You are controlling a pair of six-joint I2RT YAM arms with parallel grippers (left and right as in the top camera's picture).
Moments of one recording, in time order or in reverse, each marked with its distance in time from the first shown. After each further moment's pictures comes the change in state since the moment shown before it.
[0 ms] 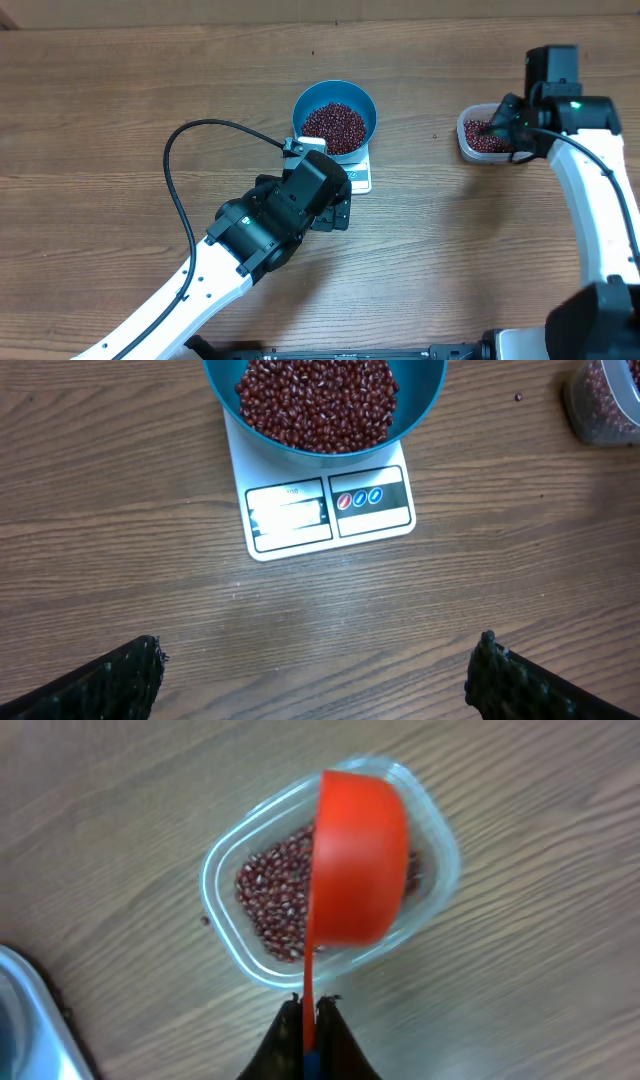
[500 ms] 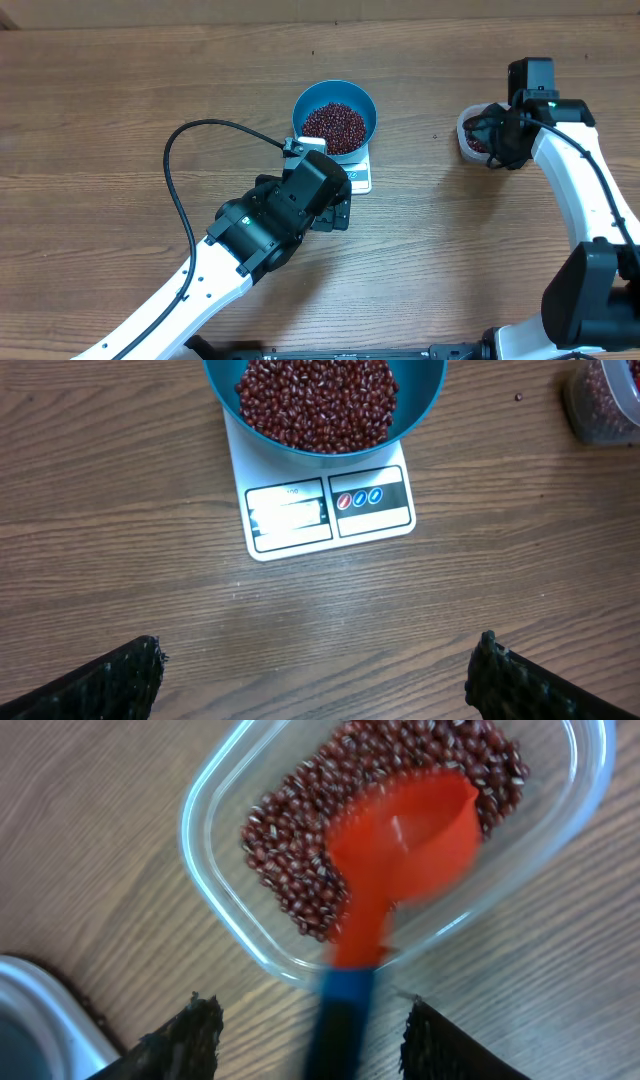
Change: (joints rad) left arm 0.000 0.000 0.000 0.000 0.000 0.000; right arm 0.000 0.102 -0.072 0.069 -0.118 0.169
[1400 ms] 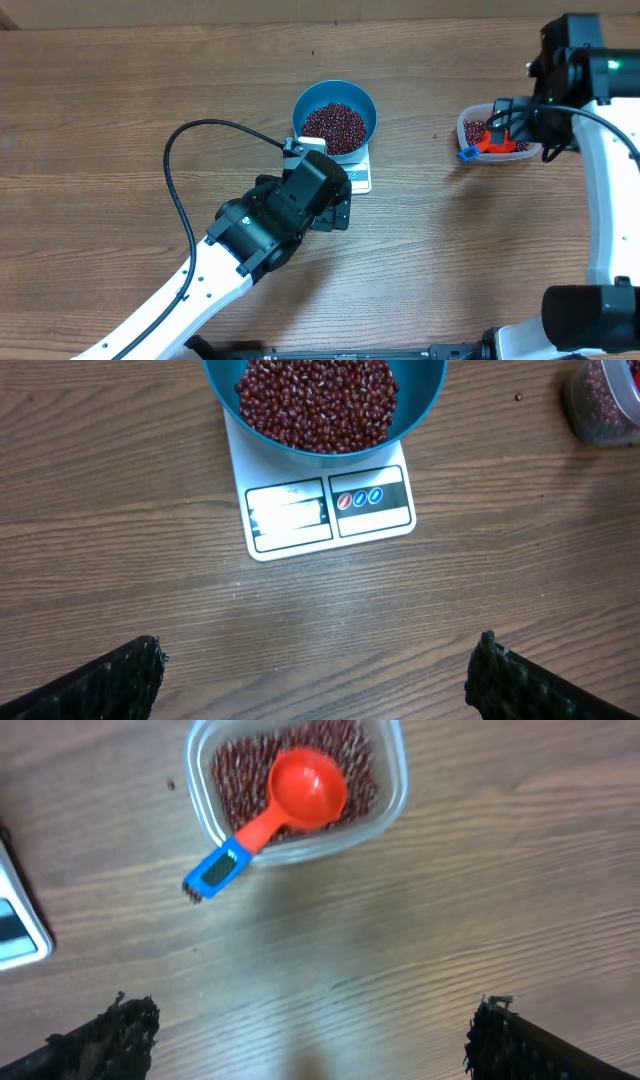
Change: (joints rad) left arm 0.000 0.000 0.000 0.000 0.000 0.000; right arm 0.000 -0.011 0.513 -0.631 0.150 -0.525
